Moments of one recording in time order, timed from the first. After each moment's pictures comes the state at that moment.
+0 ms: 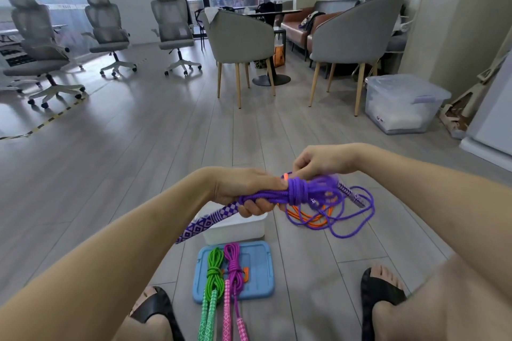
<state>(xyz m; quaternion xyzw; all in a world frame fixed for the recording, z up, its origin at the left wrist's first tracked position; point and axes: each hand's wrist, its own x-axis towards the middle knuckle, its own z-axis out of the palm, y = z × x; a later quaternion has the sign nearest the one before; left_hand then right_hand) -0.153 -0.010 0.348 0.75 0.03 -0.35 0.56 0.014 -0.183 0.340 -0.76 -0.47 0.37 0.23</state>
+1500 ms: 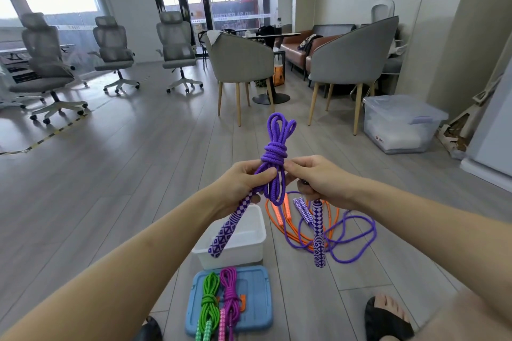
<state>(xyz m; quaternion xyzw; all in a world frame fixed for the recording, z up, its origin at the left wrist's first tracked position) -0.131 -0.002 0.345 0.73 0.05 0.02 0.68 -0.020 -0.182 0.351 -0.69 -0.35 0.32 0.55</state>
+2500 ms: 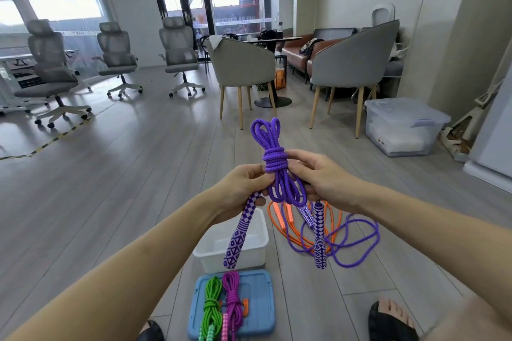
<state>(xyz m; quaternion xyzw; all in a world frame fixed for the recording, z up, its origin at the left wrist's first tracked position) -0.135 0.001 0.348 0.70 0.04 0.00 0.71 -0.032 -0.183 0.358 -0.67 -0.40 0.26 0.57</state>
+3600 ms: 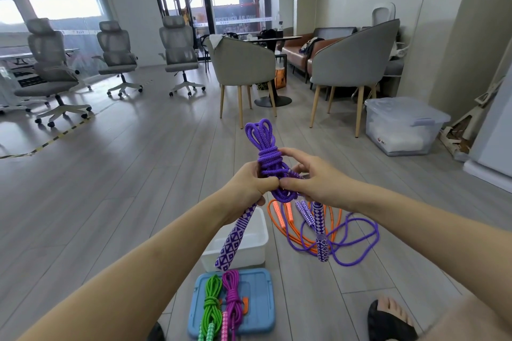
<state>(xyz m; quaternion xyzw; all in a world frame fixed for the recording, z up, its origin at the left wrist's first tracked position) -0.131 -0.017 0.350 0.79 0.08 0.07 0.60 -0.038 -0.184 0.366 -0.77 -0.43 0.19 0.44</state>
